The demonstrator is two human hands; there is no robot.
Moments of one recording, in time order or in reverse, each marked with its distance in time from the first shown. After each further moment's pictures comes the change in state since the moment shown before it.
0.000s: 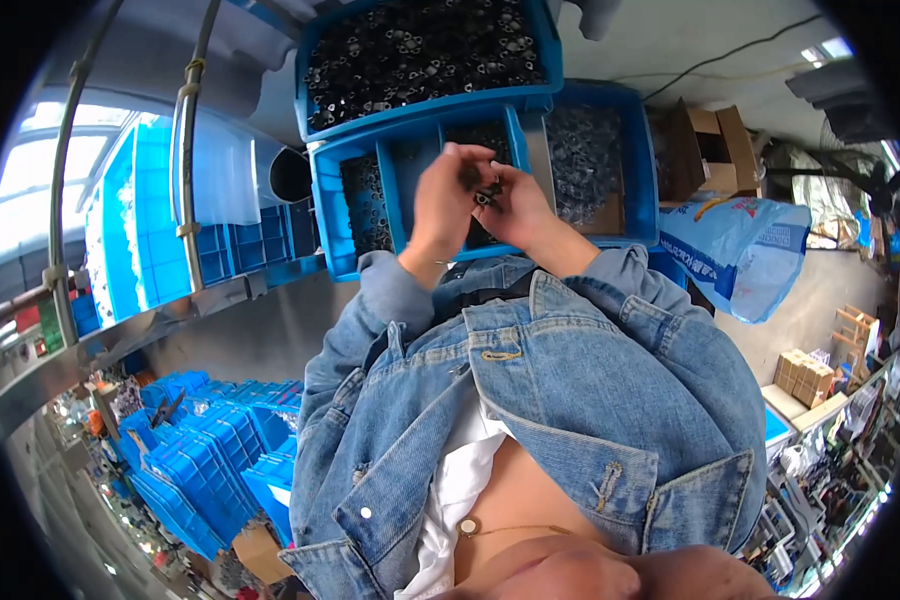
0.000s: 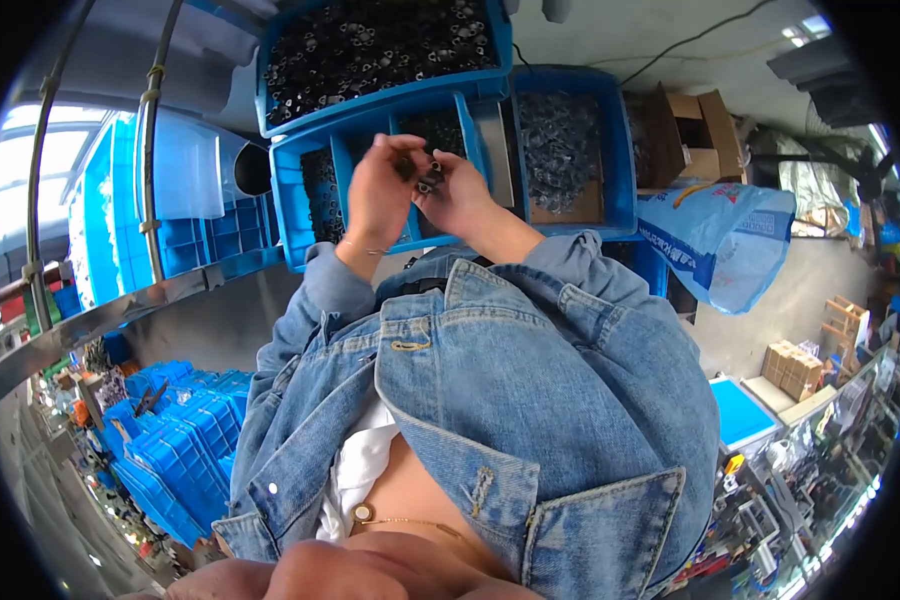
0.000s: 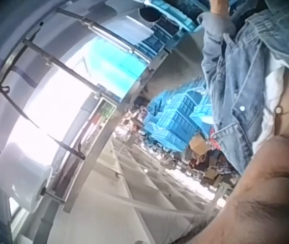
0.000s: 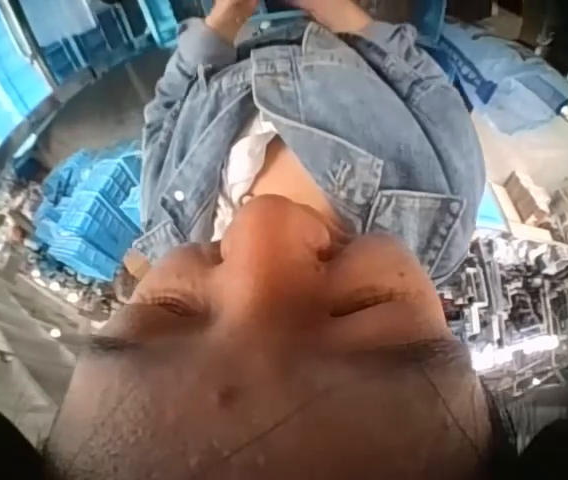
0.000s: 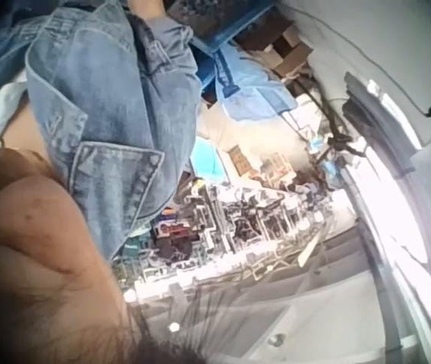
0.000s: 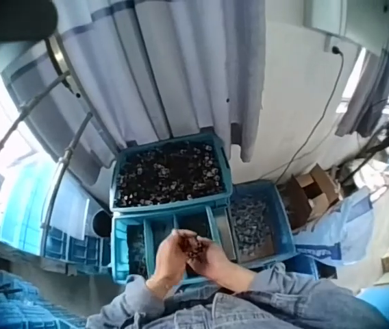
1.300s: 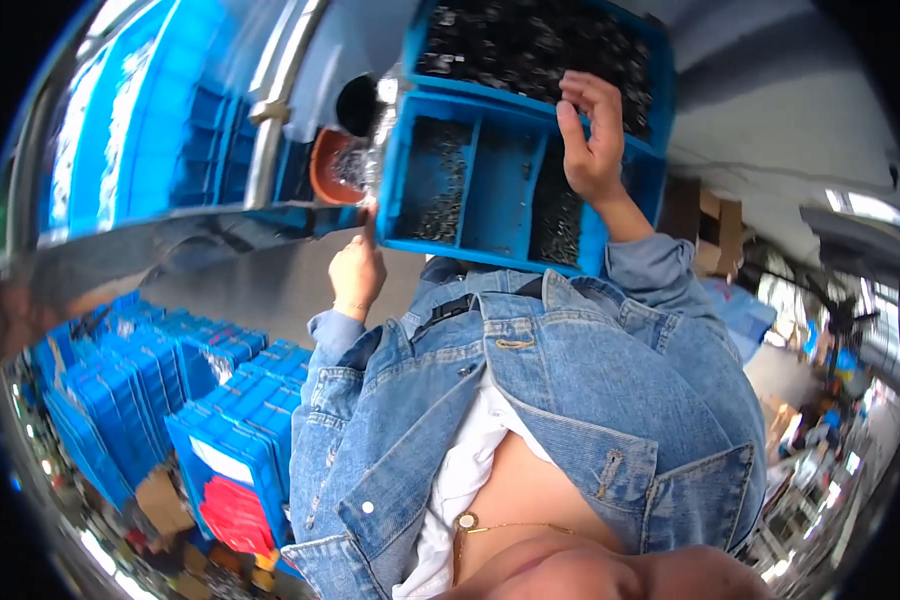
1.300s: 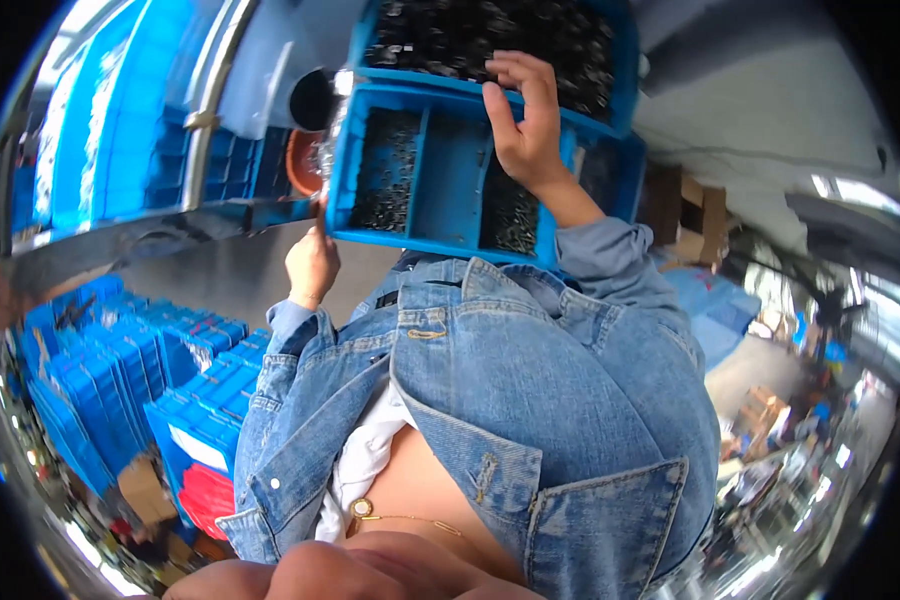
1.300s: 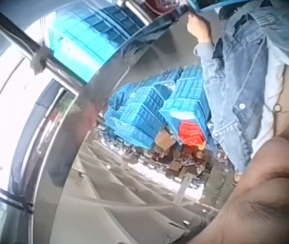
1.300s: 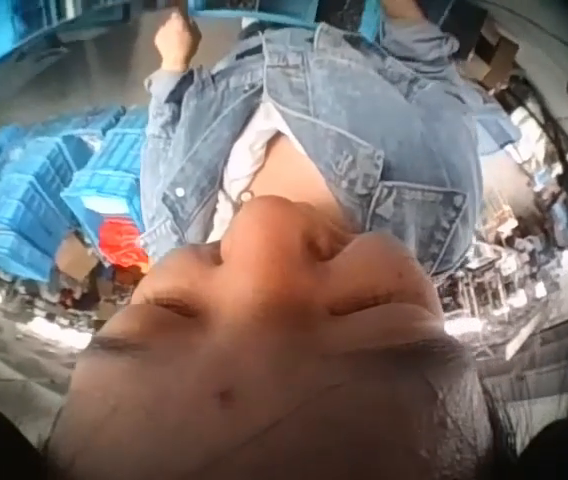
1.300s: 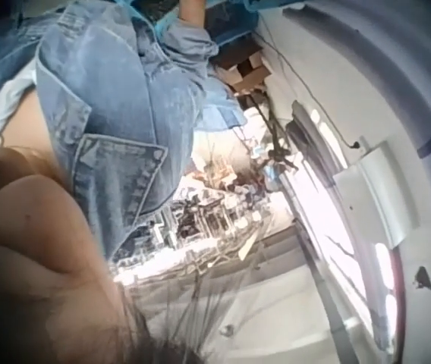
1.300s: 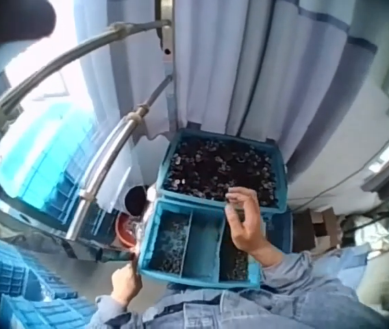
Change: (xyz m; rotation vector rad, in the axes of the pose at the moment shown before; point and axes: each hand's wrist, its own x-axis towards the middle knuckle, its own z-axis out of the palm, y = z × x) left_hand -0.148 0.023 -0.228 1.959 0.632 0.143; right_hand 0.060 0.007 0.114 -1.607 -0.528 -1.367
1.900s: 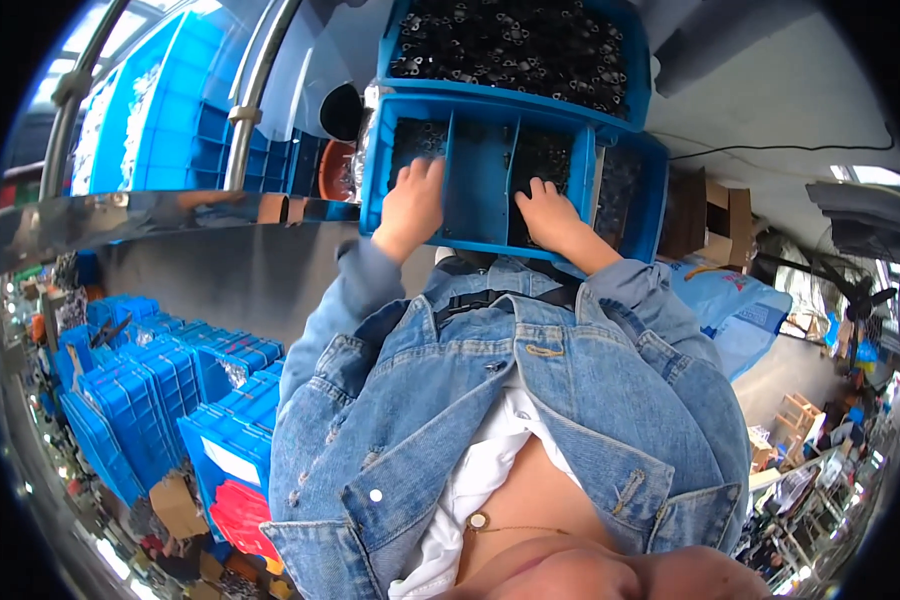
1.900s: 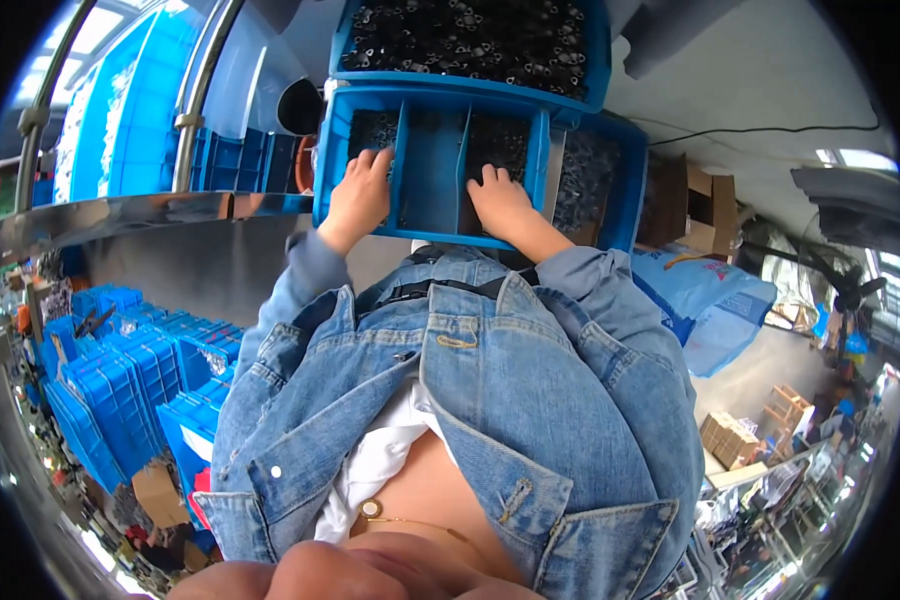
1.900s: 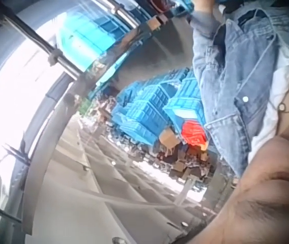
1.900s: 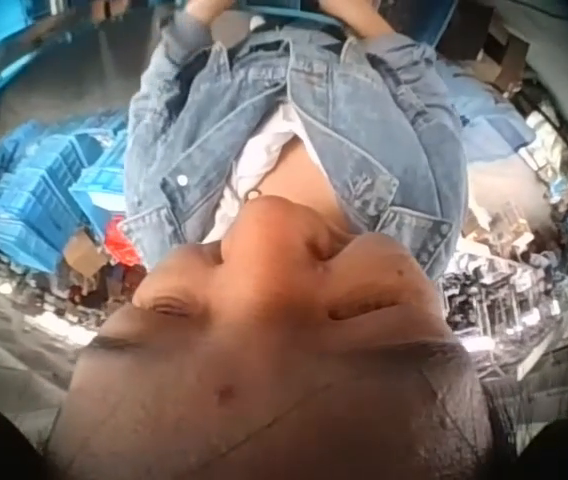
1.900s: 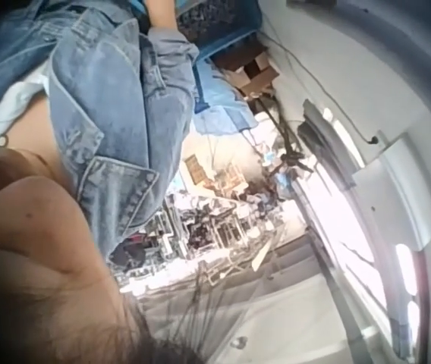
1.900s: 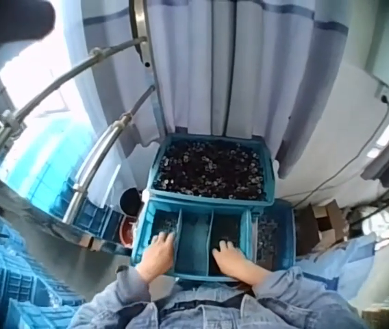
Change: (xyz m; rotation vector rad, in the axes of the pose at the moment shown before) left_hand 0.070 0.117 -0.015 -0.091 0.139 0.366; right_hand -0.136 0.020 -0.024 -0.797 -1.083 0.273
